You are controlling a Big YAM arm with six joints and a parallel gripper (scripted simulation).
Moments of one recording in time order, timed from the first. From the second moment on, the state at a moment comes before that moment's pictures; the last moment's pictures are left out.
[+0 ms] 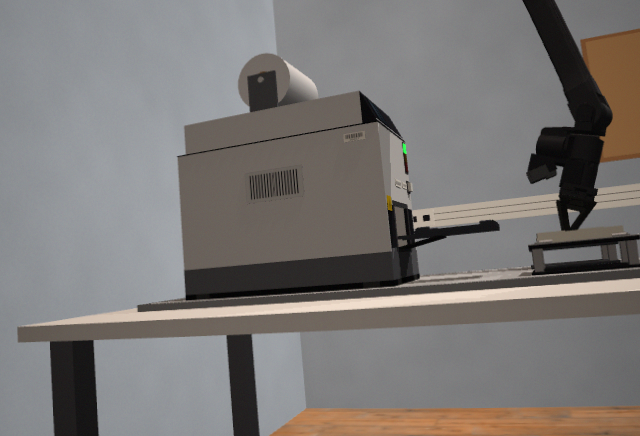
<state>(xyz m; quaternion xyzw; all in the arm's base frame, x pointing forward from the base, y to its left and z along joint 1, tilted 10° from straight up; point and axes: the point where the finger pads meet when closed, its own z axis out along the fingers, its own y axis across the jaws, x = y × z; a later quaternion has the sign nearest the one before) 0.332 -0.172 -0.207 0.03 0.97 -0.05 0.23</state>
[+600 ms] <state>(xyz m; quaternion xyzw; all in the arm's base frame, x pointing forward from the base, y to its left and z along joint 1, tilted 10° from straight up) 0.333 -0.171 -0.177 0.03 0.97 -0.06 0.23</state>
